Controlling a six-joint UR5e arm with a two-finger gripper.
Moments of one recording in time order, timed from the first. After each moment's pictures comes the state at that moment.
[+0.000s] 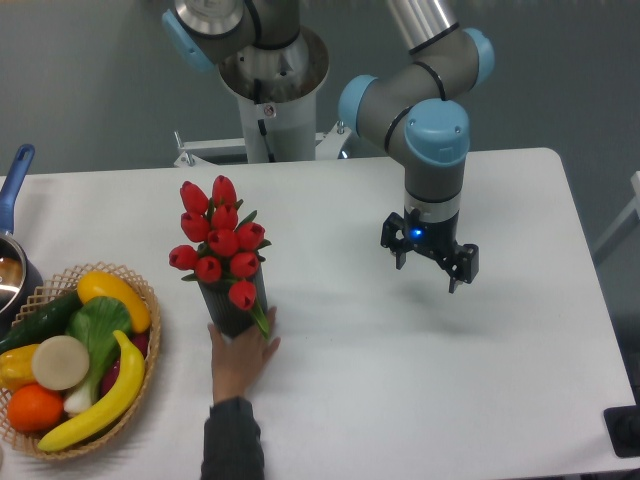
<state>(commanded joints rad) 2.67 -1.88 -1.90 -0.70 1.51 1.25</state>
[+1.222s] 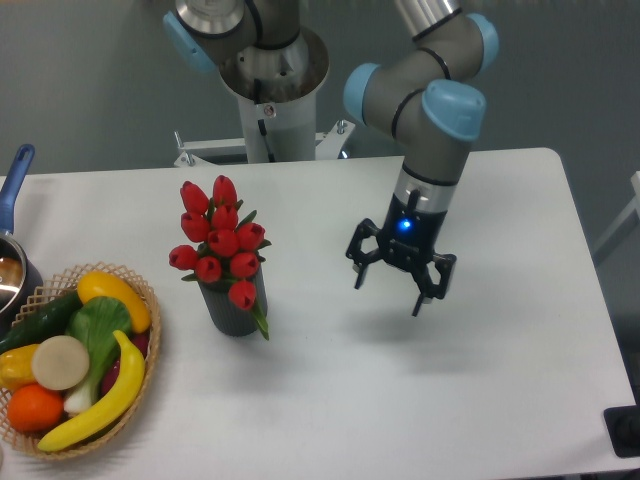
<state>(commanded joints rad) 2.71 -1.74 -2.00 -0.67 0.82 1.15</state>
